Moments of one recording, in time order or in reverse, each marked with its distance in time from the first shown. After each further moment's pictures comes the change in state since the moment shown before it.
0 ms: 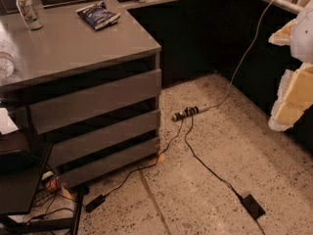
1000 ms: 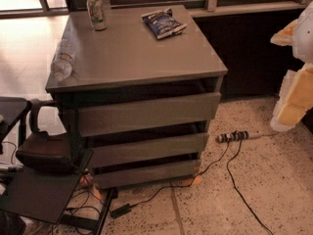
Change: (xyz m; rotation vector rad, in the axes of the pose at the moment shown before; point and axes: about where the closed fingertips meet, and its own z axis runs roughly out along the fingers) arm 0.000 0.000 0.000 0.000 0.000 0.000
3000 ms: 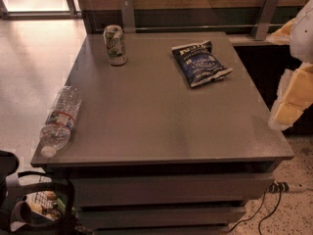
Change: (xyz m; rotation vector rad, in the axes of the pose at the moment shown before) arm 0.000 0.000 -0.001 0.004 -0.001 0.000
